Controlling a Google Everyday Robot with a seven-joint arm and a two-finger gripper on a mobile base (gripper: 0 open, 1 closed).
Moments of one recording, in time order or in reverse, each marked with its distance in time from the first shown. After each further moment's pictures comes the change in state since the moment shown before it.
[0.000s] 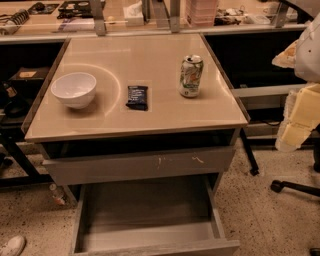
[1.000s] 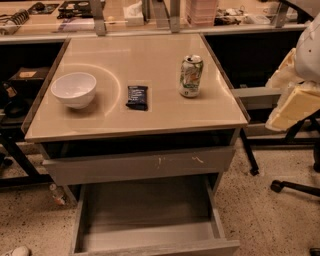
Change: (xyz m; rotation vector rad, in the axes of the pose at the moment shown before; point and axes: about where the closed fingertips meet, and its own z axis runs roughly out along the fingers) arm 0.000 0.000 0.000 0.000 0.000 0.000
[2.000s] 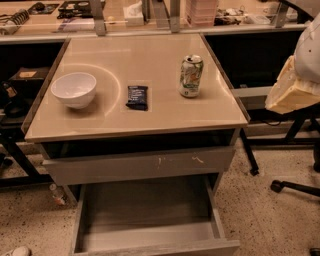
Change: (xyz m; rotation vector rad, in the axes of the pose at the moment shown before) arm 0.000 0.000 0.000 0.000 0.000 0.000
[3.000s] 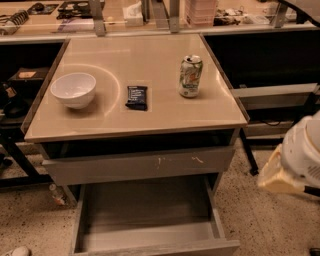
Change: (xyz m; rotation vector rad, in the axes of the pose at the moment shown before) arm 0.043 0.101 0.098 -0.125 0.000 0.164
